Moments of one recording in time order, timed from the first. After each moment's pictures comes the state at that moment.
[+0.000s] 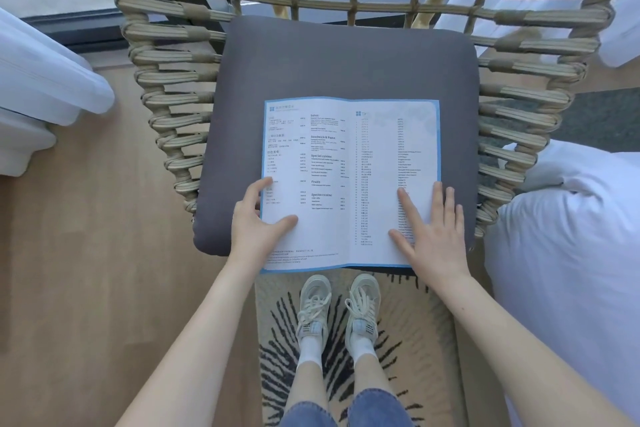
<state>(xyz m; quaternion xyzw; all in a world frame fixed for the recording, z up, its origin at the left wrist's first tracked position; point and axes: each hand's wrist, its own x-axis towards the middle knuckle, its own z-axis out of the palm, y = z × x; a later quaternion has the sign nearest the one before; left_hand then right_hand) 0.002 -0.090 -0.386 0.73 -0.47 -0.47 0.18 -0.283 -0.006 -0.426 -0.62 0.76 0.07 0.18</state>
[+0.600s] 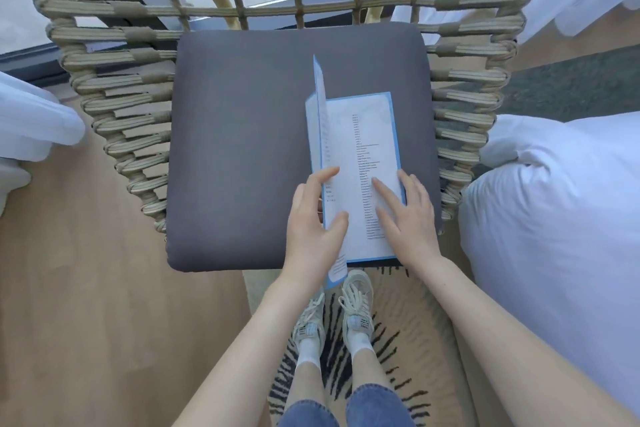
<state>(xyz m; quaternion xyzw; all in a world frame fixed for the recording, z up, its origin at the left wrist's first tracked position) -0.126 -0.061 -0.330 0.58 -0.58 -0.52 0.25 -0.297 -0.009 -0.418 -0.54 0.78 -0.11 0.28</state>
